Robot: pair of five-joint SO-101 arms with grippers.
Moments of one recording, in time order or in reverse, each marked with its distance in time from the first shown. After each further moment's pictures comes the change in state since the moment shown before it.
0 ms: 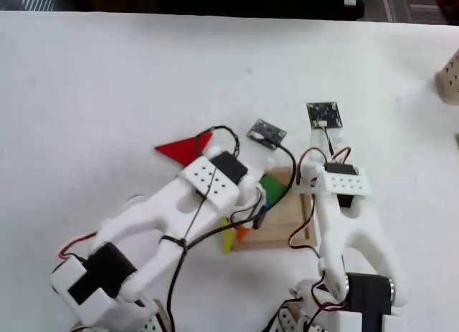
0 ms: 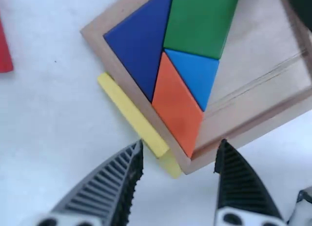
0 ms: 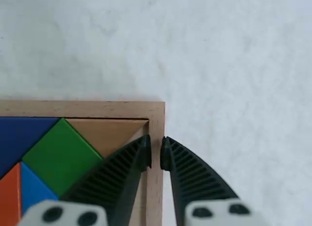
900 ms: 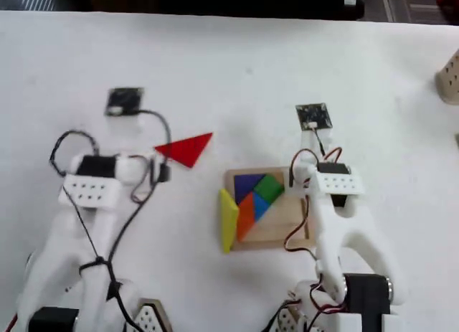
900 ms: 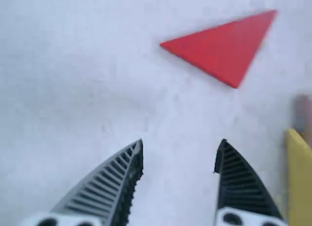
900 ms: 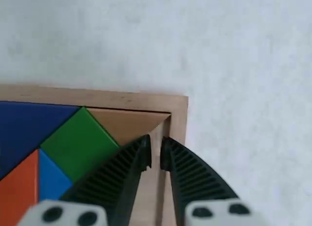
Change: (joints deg) left arm -42.3 -29.0 26.6 -14.1 -8.8; right arm -3.8 0.0 0.0 2.8 0.0
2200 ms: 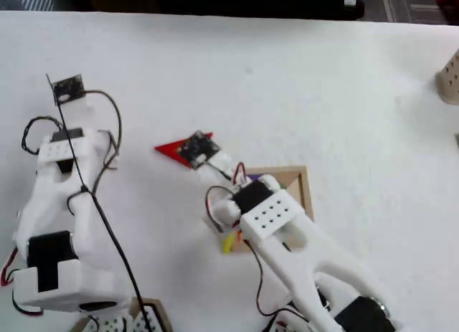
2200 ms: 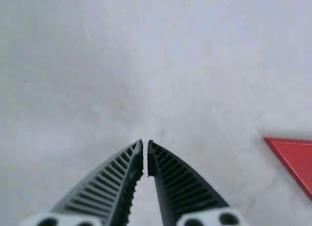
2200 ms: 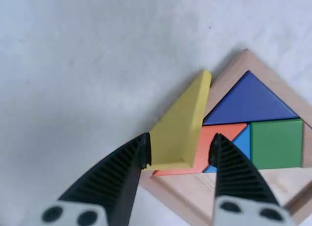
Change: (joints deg) left arm -13.9 29.7 -17.2 -10.5 4.5; right arm -37.7 -9.2 -4.0 17.4 -0.9
